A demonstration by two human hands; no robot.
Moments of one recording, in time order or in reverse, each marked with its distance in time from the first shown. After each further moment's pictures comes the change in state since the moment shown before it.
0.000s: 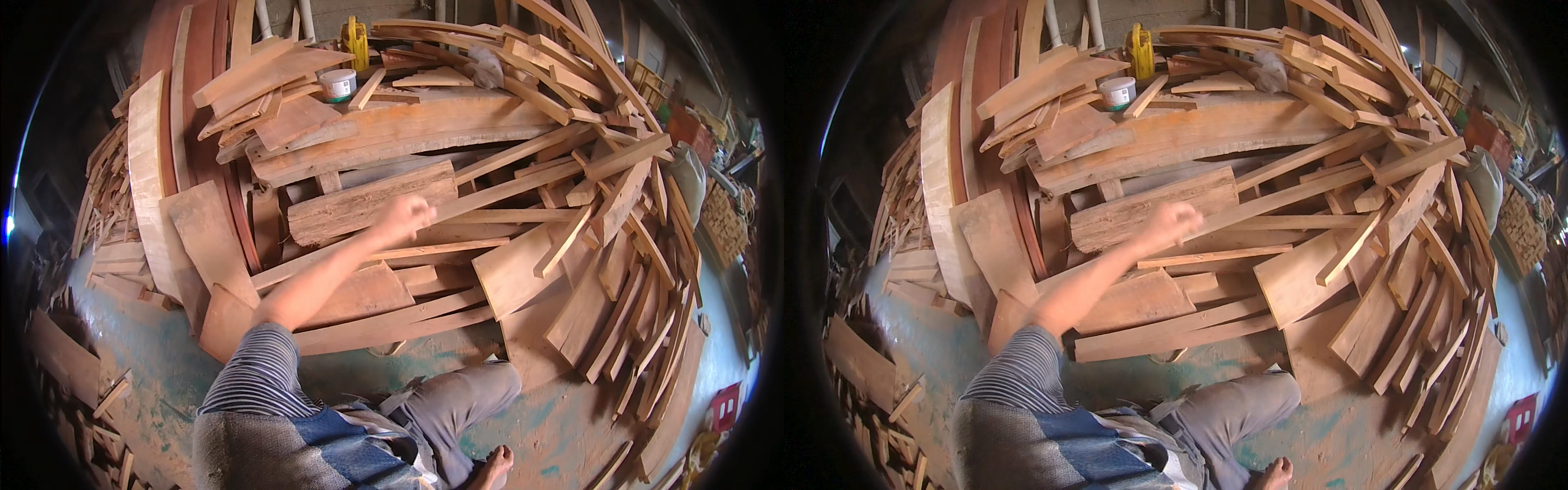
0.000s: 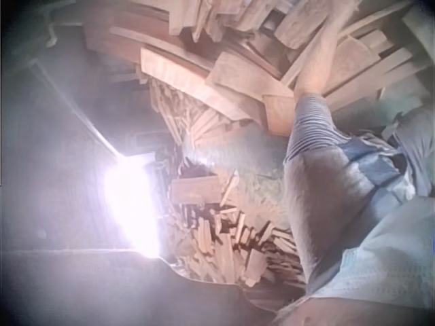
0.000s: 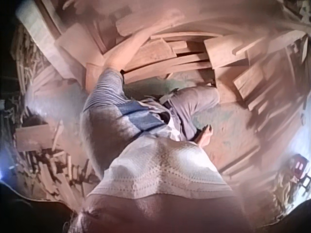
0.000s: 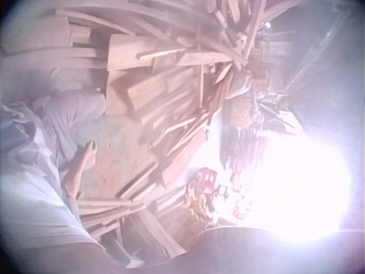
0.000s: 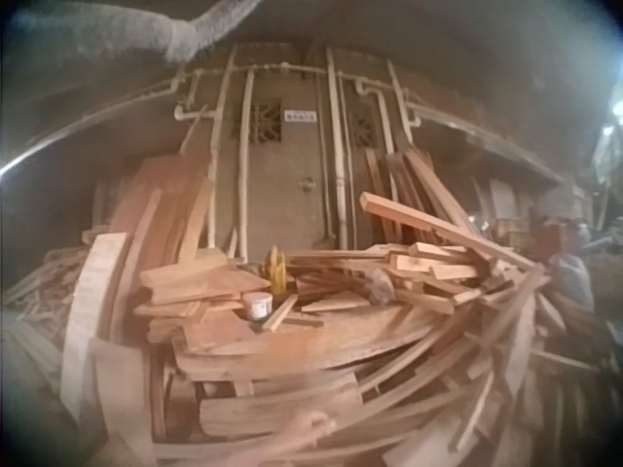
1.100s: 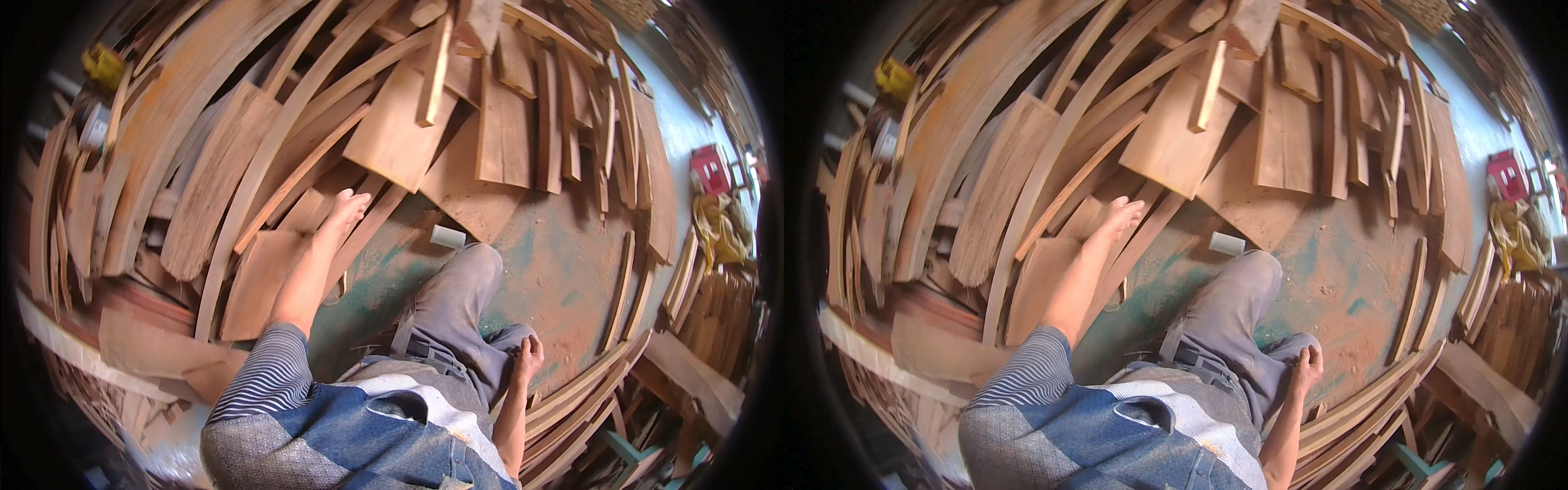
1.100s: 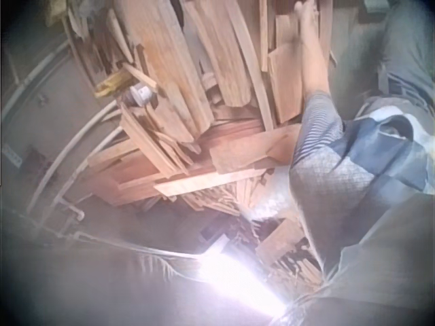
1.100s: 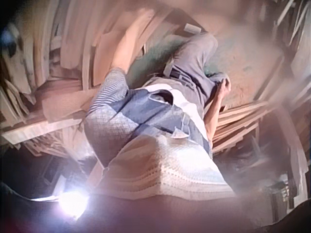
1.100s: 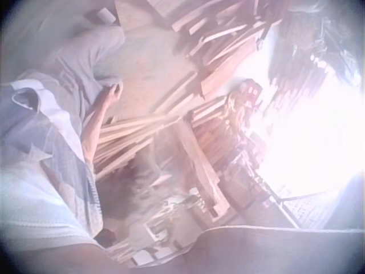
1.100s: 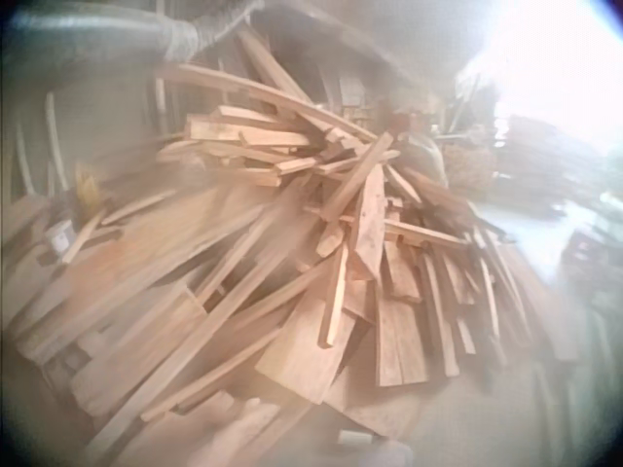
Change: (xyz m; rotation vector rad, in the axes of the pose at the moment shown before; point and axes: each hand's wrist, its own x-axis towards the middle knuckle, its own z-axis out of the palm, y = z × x) left_hand 0.018 -0.209 0.302 -0.475 -0.297 -0.695; right_hand -0.092 -0.069 -0.049 -0.028 0.343 0.070
